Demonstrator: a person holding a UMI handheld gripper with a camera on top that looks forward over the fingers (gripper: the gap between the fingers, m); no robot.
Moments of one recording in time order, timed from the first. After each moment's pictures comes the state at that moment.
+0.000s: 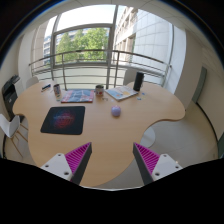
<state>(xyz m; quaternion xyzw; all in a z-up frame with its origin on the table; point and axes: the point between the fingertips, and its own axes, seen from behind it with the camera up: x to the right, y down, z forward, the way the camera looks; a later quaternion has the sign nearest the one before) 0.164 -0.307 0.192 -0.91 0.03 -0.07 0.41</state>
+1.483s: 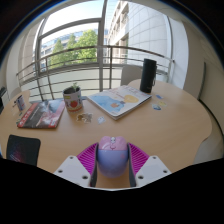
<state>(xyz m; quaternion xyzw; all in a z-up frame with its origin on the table) 0.265 0.076 0.004 -0.89 0.07 -0.06 0.44</state>
